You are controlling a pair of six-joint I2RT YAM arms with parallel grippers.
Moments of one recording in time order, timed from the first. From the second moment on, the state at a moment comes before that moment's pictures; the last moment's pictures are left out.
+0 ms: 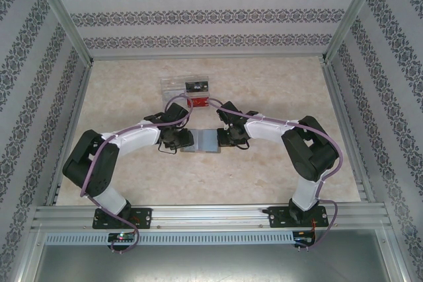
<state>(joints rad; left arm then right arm) -0.53 1.62 0.93 -0.49 0.13 -0.73 0.65 1.81 1.05 -0.47 -0.13 0.56</state>
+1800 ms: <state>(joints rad) -0.50 1.70 0.96 -0.49 0.19 -0.71 0.65 1.81 1.05 -0.47 -0.12 0.56</state>
